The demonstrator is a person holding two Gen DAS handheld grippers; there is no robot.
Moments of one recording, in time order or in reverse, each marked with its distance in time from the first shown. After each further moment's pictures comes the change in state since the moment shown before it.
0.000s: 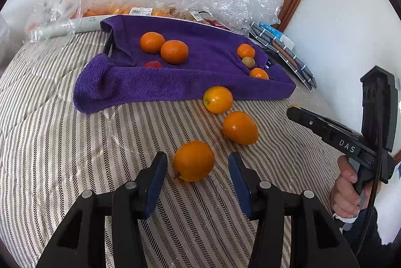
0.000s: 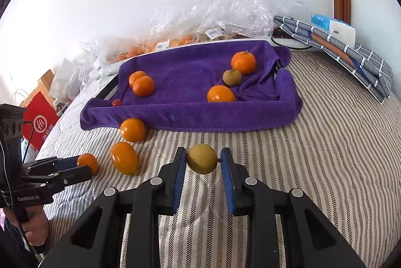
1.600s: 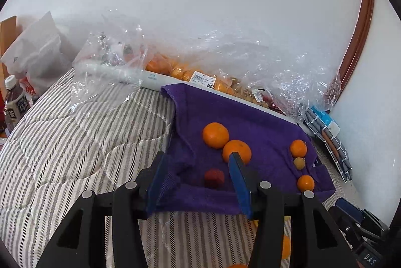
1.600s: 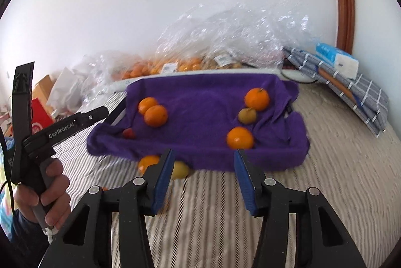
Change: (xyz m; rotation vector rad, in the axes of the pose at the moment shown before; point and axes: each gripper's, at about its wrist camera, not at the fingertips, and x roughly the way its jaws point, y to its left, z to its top) left arm -0.010 0.051 0.064 -0.251 -0.318 0.219; right arm -0.004 0.041 0.032 -0.042 -0.076 -0.045
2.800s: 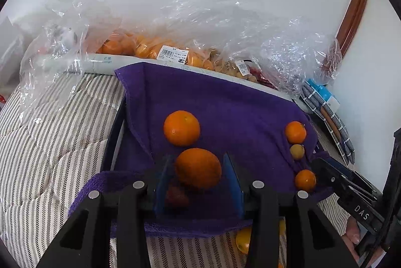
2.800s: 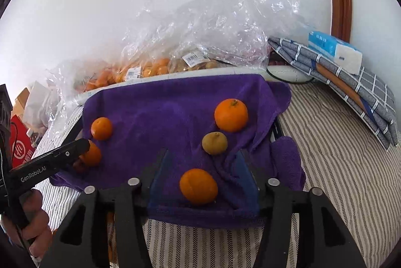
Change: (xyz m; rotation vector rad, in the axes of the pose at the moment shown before) left arm 0.066 -0.046 0.014 0.087 0.159 -0.055; right arm 0.066 -0.053 0.042 0.062 0.022 -0.069
